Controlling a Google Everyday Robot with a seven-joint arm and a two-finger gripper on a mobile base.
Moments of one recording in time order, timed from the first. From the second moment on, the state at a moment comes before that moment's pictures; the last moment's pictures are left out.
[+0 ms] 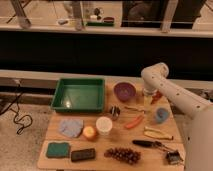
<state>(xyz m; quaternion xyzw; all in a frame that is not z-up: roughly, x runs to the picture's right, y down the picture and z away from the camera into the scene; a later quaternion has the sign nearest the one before) 0.271 0.048 0.901 -0.25 0.05 0.04 0.97</state>
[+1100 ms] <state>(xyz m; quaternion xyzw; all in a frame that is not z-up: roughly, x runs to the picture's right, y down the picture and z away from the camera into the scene) 0.293 0.029 0.911 -0.24 0.04 0.10 0.96</state>
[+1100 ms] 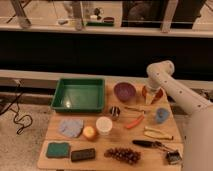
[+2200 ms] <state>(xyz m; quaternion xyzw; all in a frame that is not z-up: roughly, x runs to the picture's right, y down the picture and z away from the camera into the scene) 0.317 0.045 0.917 -0.29 -0.01 0.16 0.94</state>
